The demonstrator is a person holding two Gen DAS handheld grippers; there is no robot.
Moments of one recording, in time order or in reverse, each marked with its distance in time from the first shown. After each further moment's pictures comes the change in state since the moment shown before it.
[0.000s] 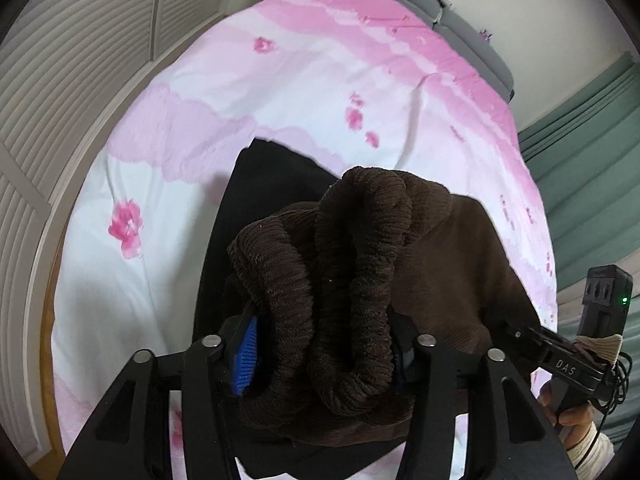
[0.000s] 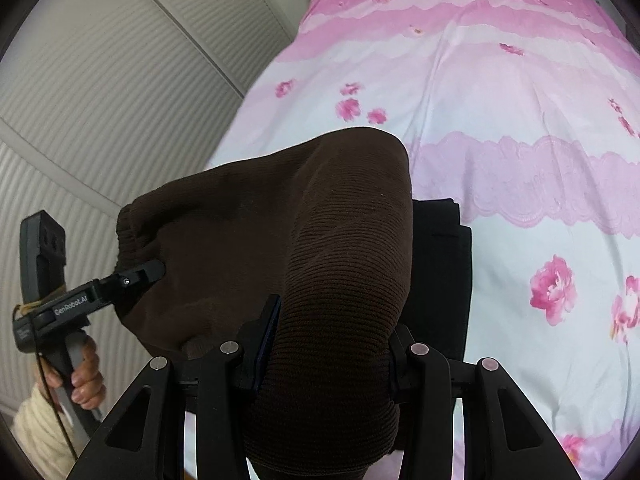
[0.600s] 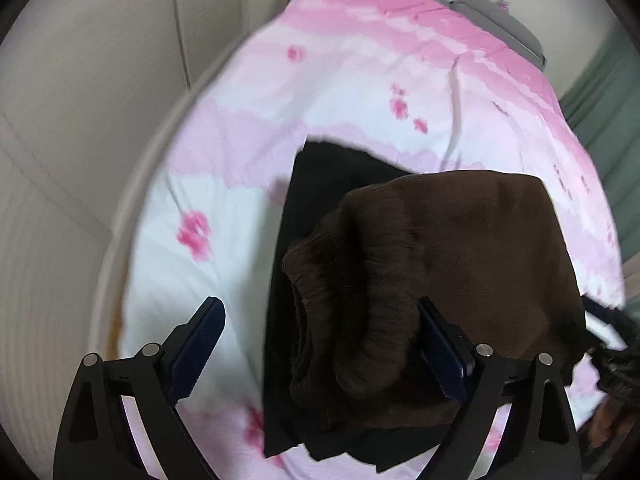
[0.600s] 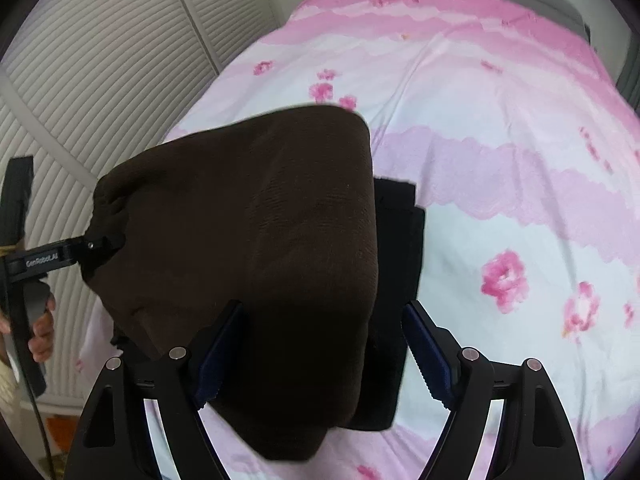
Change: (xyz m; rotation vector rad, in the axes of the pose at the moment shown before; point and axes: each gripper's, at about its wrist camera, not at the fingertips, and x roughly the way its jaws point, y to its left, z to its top) left arm -0.024 -0.016 -0.020 0.165 -0.072 0.289; right arm -0.017 0.012 -0.035 -0.128 -0.014 -0.214
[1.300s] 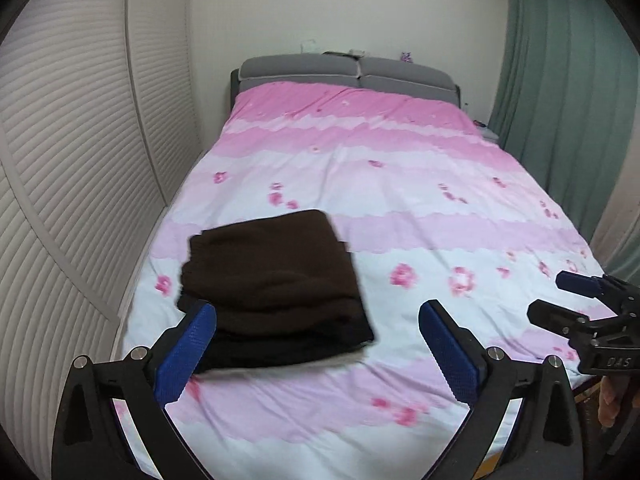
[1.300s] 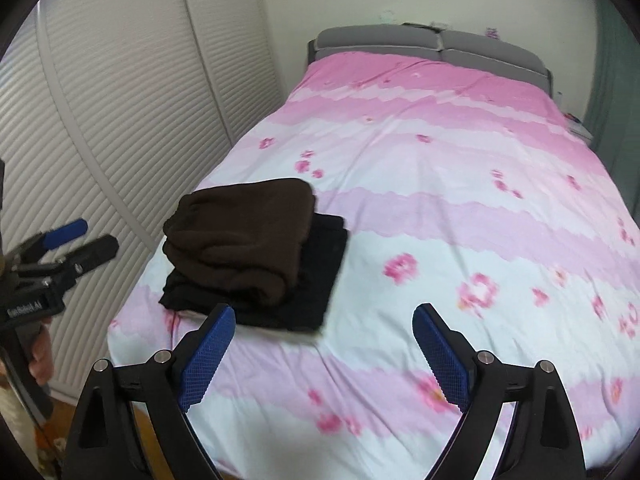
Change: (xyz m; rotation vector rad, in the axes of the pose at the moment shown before) left arm -0.222 -0.206 -0.132 0.174 -0.352 -0.052; right arm -0.231 -0.064 -0.123 -0.002 -0.257 -0.019
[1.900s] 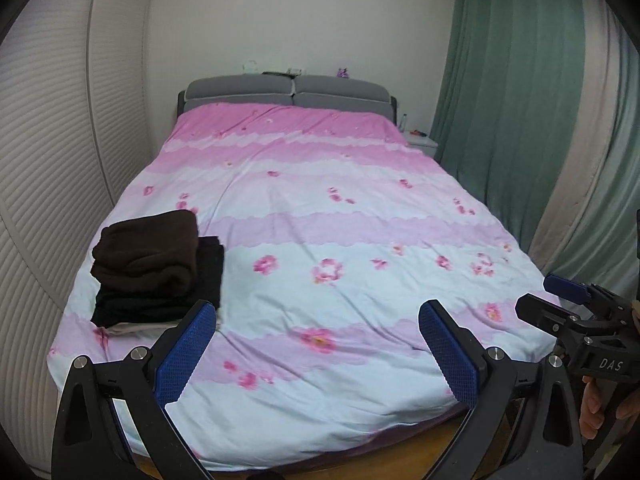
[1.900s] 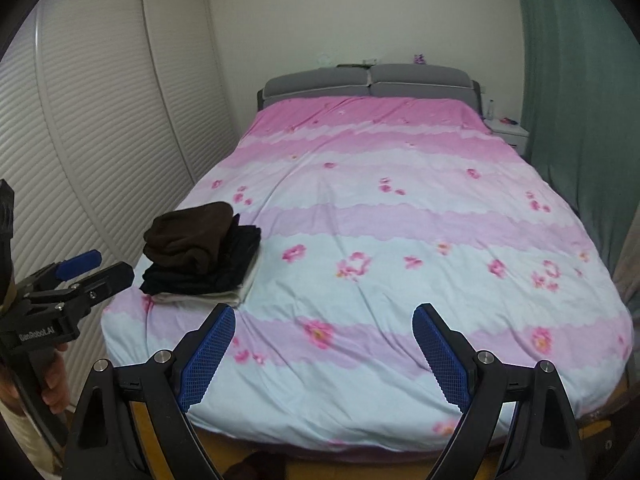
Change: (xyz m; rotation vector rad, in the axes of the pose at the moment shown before) left arm -0.126 -0.227 -0.053 0.024 -0.072 -0.135; right arm -0.225 -0.155 -0.112 0.091 -0.154 -0.095
